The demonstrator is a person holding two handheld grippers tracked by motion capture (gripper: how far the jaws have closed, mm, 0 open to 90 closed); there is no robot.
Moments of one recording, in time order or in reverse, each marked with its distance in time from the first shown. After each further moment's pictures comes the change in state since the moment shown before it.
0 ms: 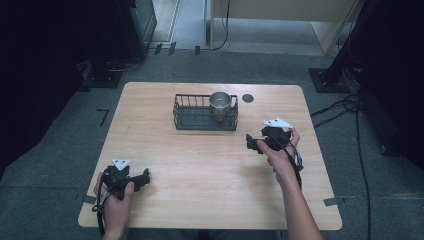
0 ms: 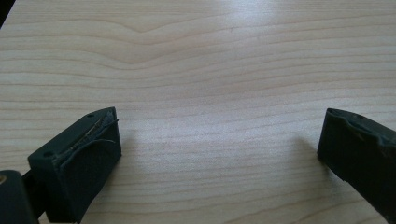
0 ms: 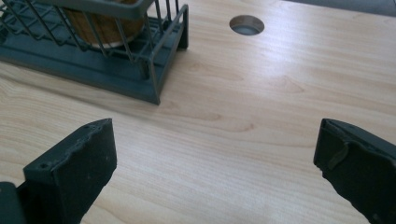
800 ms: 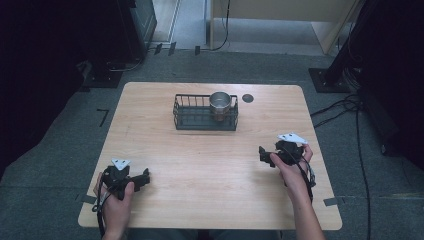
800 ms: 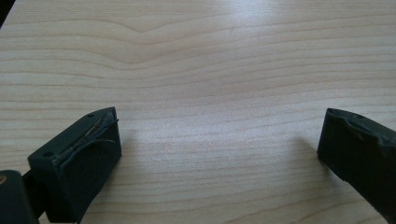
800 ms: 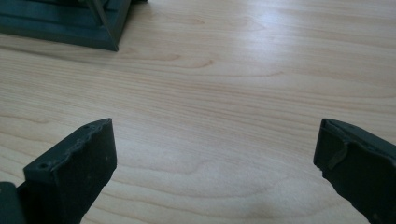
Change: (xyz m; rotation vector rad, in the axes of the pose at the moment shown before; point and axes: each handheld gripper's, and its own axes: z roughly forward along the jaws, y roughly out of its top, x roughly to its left) left arm 0.000 0.000 0.000 0.002 0.000 0.002; right arm -0.030 -0.047 -0.016 0.031 -0.039 0.067
